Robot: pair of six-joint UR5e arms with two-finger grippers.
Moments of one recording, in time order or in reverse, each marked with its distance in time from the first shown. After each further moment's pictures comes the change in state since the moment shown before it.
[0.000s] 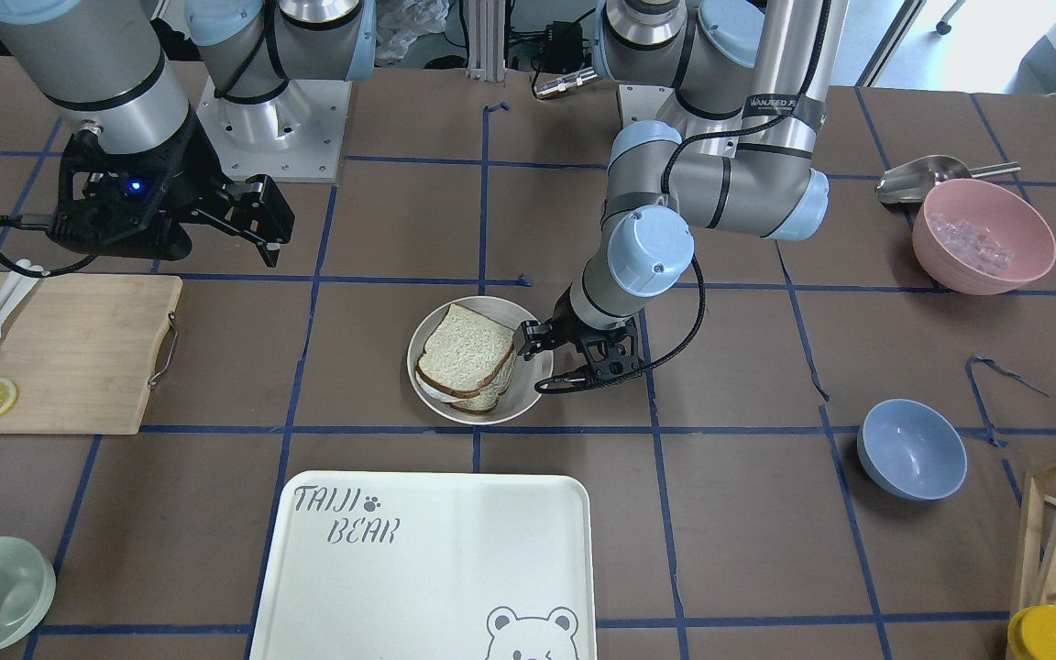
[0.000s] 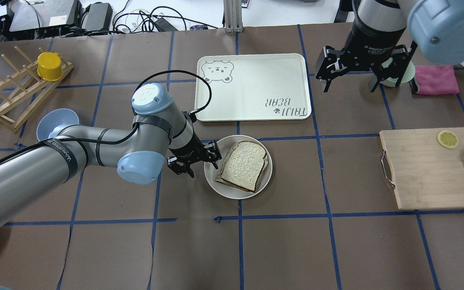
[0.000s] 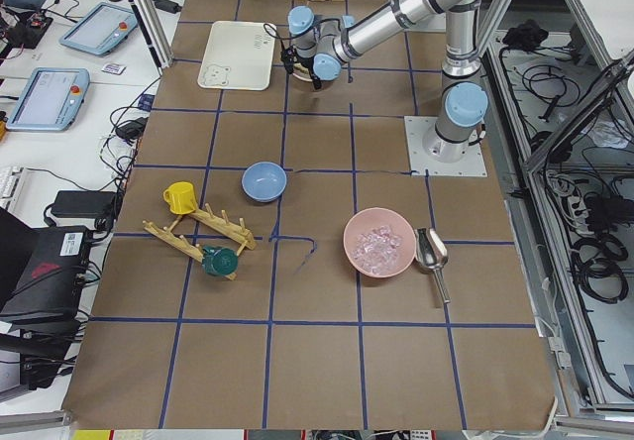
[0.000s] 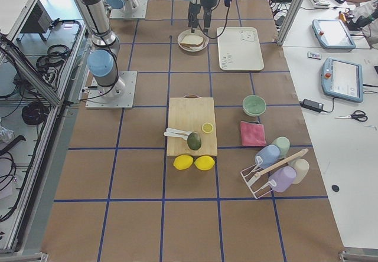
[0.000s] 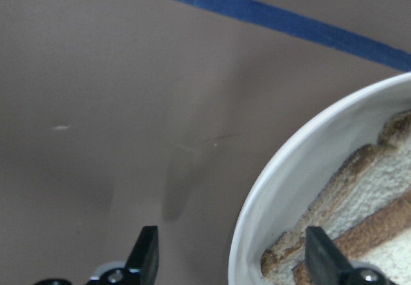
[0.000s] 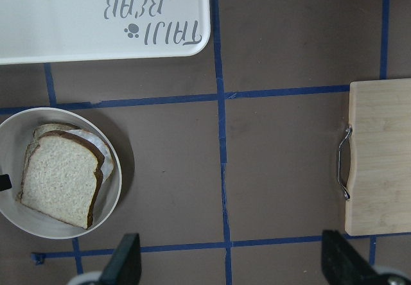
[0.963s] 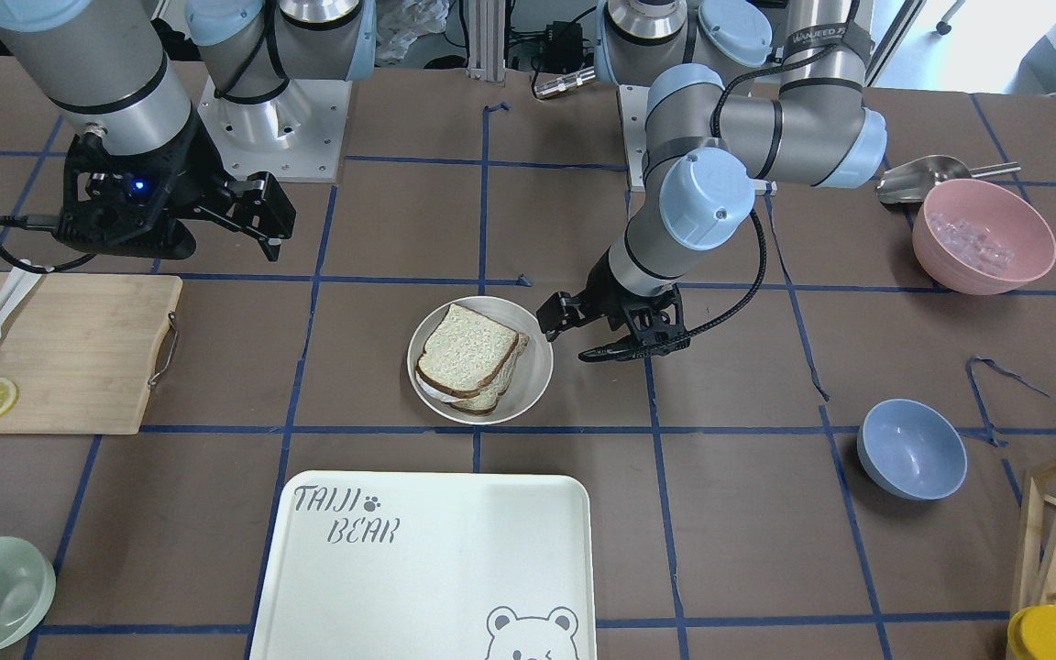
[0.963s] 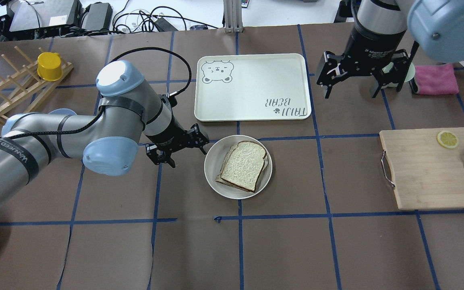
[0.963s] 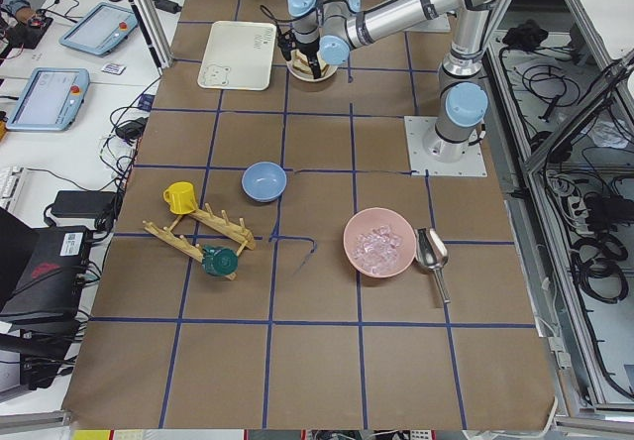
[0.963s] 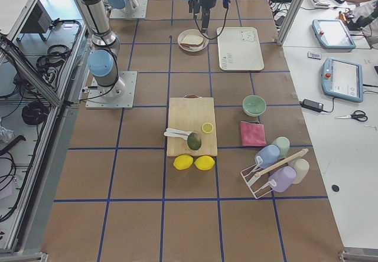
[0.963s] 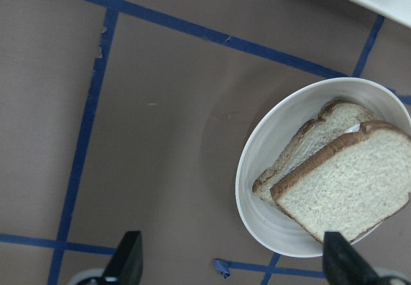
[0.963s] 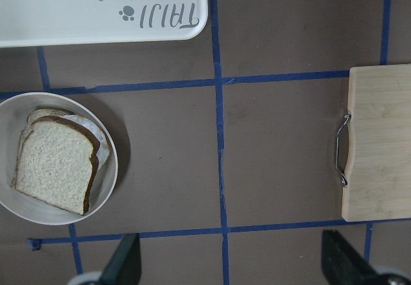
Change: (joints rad) left arm 0.061 0.128 0.016 -0.121 -0.005 0.022; right arm 0.000 0.002 -0.003 0.065 -0.007 -0.007
